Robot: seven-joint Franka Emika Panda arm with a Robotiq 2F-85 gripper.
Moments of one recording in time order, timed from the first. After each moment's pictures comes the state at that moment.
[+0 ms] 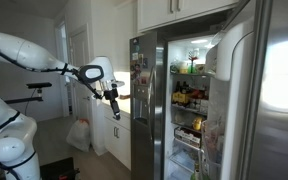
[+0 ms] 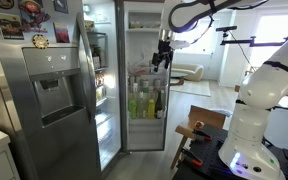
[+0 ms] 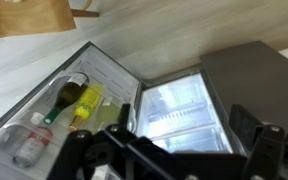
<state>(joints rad) -0.04 -0.54 0.01 -2.47 -0.15 2.14 0.20</state>
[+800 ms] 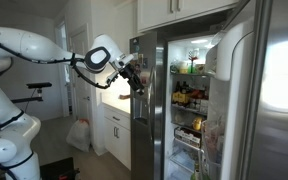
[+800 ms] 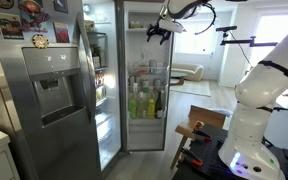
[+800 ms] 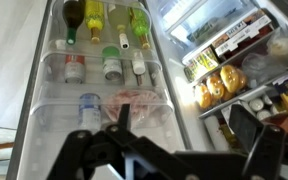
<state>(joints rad) -0.22 -0.45 0.02 -2.22 -0.17 2.44 0.53</state>
